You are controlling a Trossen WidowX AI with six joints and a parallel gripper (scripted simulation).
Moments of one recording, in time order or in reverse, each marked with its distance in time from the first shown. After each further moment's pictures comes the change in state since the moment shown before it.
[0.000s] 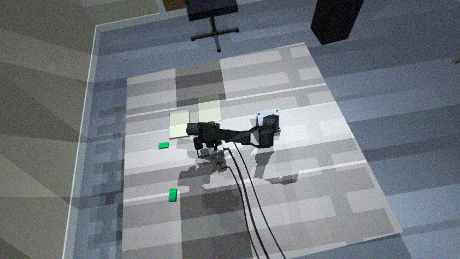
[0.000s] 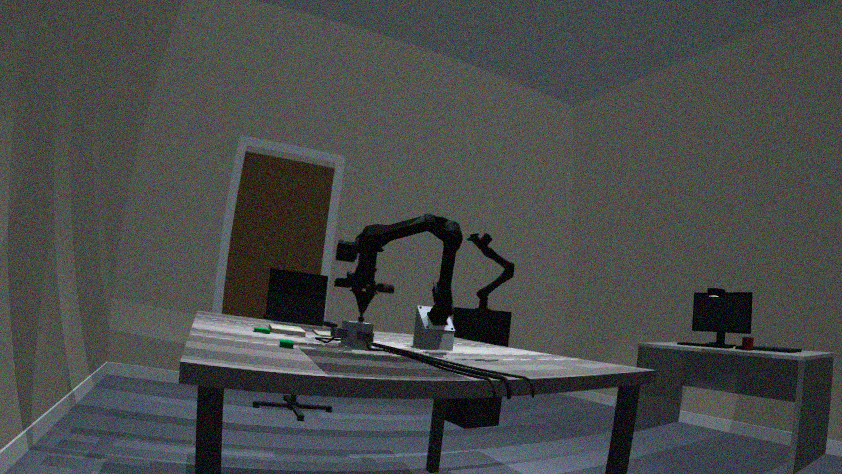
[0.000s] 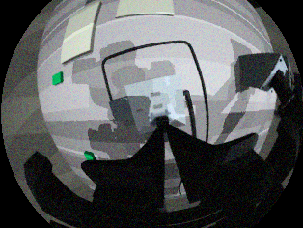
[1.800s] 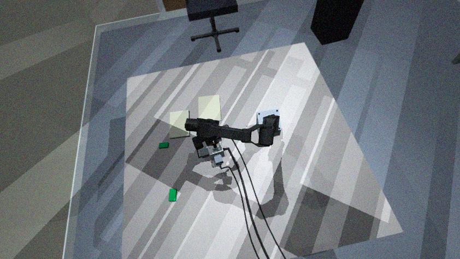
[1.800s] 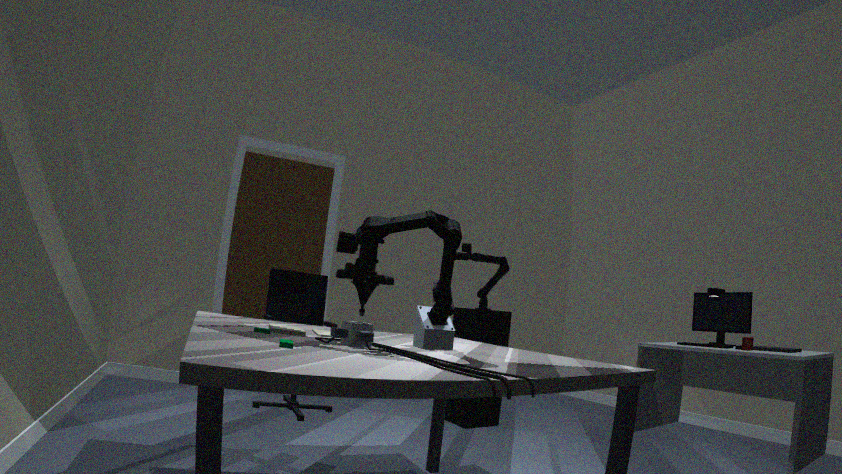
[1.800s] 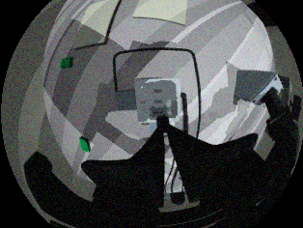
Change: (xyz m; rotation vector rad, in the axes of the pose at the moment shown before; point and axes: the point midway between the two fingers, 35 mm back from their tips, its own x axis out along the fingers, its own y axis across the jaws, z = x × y) arm -0.027 0.000 0.000 -0.160 0.003 0.000
